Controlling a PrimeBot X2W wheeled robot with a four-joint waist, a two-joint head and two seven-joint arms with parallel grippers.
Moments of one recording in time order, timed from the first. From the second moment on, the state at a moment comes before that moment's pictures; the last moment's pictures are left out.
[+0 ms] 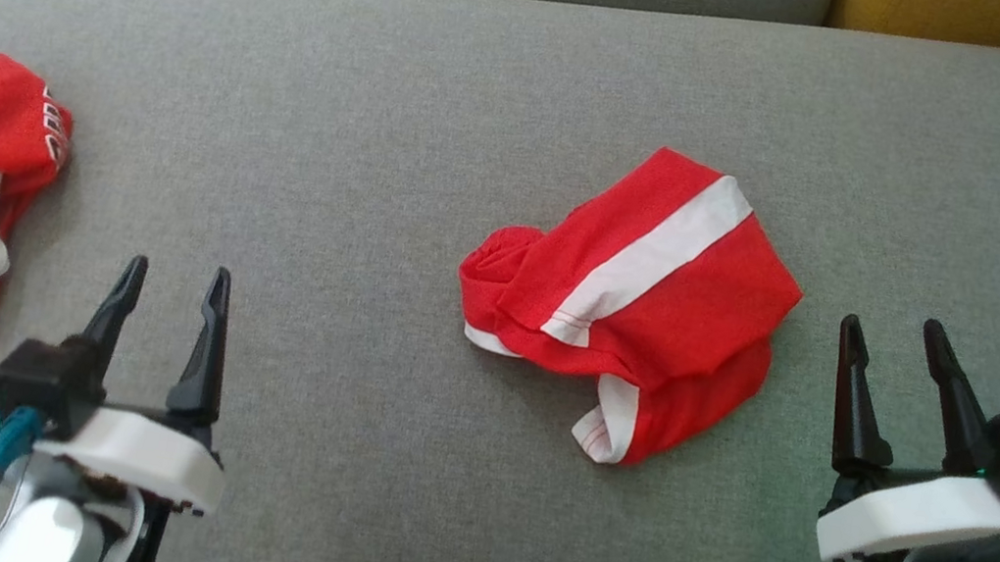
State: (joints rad) left arm -0.03 0.27 -0.28 0.06 -0.32 0.18 -0.21; right arm -0.03 -0.05 -0.01 -0.02 0.15 0.13 0.05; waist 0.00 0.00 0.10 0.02
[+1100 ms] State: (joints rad) left arm -0.05 0.29 -0.35 0.01 -0.32 0.15 -0.15; right arm -0.02 -0.05 0.00 -0.03 0.14 0.13 0.06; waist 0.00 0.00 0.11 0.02
